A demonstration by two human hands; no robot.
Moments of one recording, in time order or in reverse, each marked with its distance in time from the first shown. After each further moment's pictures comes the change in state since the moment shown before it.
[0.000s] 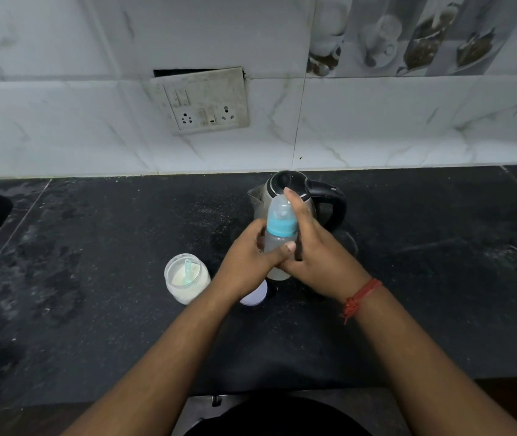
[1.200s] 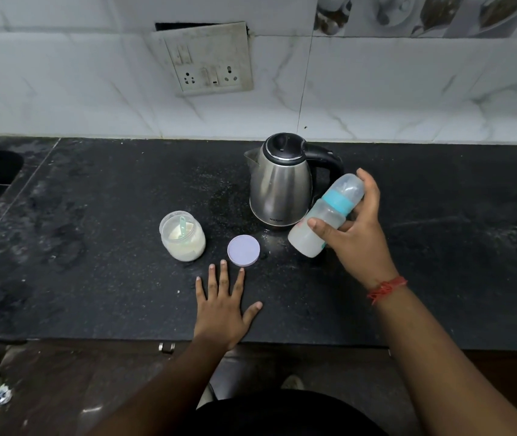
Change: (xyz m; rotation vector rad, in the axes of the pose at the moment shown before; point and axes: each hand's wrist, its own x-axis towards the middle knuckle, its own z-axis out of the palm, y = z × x) left_hand -0.105 -0.196 0.059 1.192 0.012 -0.161; right_hand -0.063 0.046 -0.017 0.458 0.377 0.204
